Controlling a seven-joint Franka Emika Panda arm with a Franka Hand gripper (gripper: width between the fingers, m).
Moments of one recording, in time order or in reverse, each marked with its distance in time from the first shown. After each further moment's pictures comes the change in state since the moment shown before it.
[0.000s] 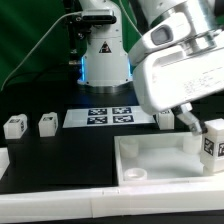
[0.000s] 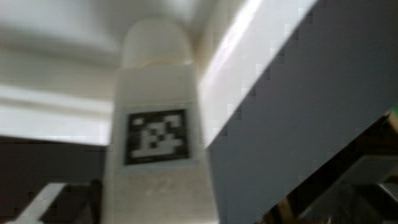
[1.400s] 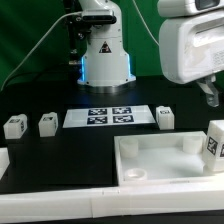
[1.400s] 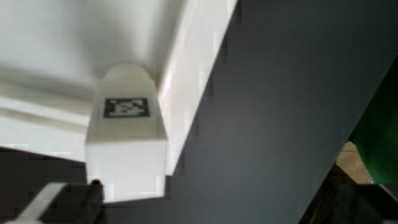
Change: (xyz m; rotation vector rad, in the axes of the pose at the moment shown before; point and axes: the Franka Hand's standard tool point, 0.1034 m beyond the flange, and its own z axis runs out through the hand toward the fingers) arm 0.028 -0.013 -0.020 -0.008 -0.321 -0.022
